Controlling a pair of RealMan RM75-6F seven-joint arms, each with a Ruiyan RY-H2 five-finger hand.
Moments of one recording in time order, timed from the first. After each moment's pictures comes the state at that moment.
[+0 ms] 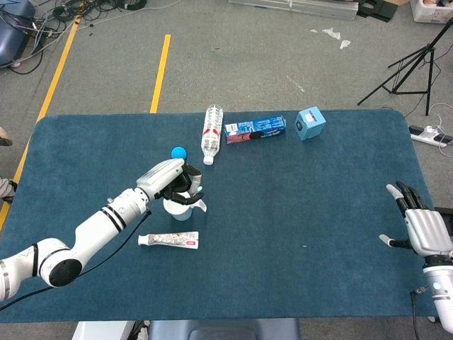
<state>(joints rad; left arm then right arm) -1.01 -1.04 -0.36 -1.82 0.96 0.58 -0.37 0.19 -1.08 0.10 -1.54 -1.33 1.25 0.03</state>
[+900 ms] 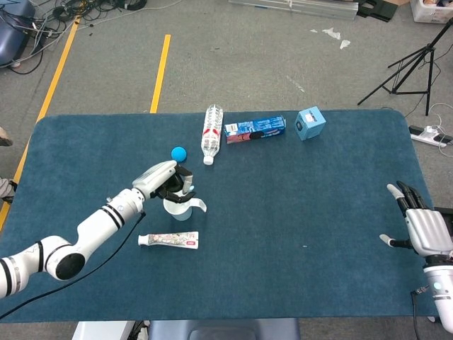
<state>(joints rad) -0.98 -1.12 -0.33 -1.70 1.01 0.54 -0.42 0.20 -1.07 0.10 -1.54 -1.33 1.25 0.03</state>
